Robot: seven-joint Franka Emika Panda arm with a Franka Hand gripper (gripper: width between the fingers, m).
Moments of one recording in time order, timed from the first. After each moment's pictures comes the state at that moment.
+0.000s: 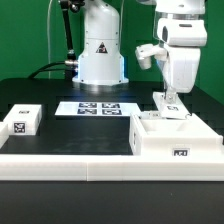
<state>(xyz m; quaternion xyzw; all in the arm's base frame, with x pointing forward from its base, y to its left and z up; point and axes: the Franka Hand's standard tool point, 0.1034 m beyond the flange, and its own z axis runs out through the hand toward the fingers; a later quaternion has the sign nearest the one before) 0.457 0.113 0.065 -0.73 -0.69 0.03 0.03</state>
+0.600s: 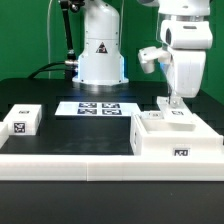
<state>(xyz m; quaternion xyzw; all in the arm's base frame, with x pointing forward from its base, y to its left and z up) 0.487 0.113 0.059 -0.73 -0.68 0.02 0.03</state>
